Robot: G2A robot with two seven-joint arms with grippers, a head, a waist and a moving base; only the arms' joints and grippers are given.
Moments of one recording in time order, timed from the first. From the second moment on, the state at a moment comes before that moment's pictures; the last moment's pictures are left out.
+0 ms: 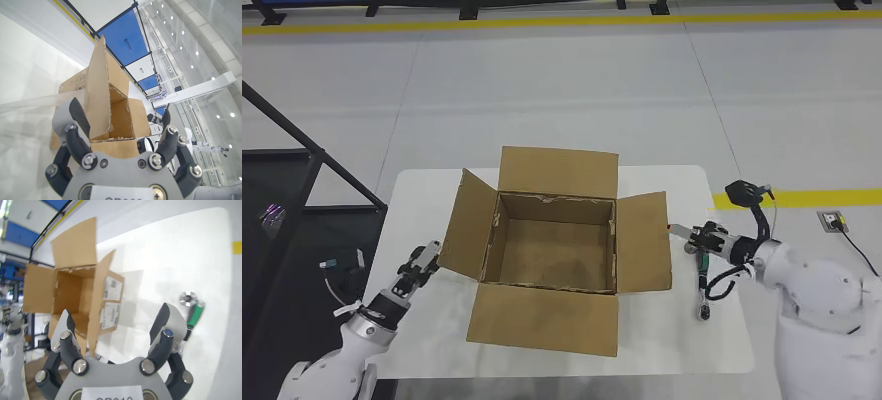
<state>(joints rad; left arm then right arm) 1.47 -1.11 -1.73 -1.86 0.00 -0.28 -0.38 -0.92 -1.42 1.79 -1.69 -0.65 -0.20 1.32</state>
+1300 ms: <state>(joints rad) 1.49 -1.13 -1.79 -1.83 -0.05 -0.29 -0.15 -0.61 -1.36 1.38 -1.28 -0.55 -0.29 1.33</state>
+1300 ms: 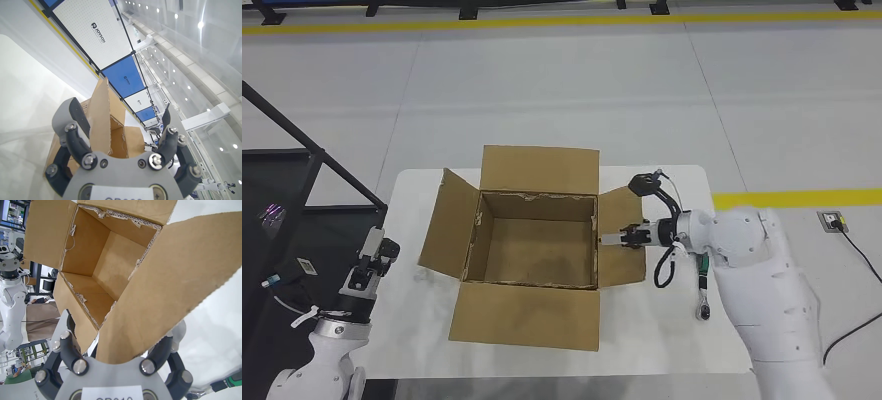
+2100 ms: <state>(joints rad) 1.50 -1.13 -1.82 -1.84 -0.07 -0.31 -0.12 -0.76 -1.30 1.50 -1.50 -0.65 -0.23 1.21</state>
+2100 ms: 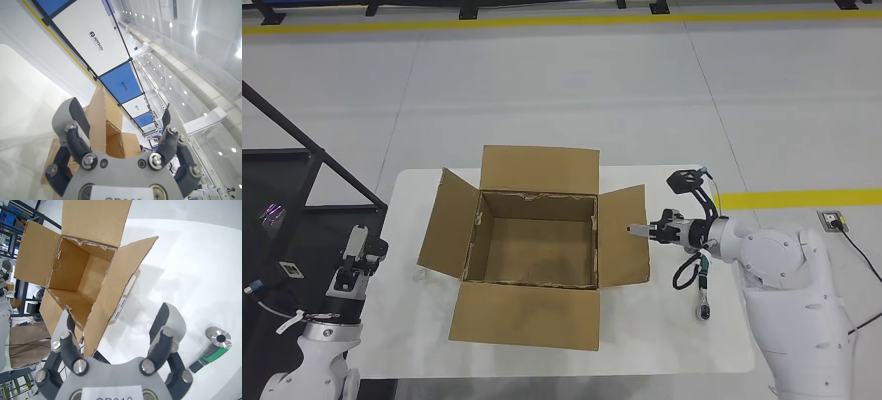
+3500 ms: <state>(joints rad) 1.49 -1.14 -1.82 -1.83 -0.06 -0.30 -0.10 -0.96 -1.22 1.65 -1.57 -1.13 -0.06 1.39</state>
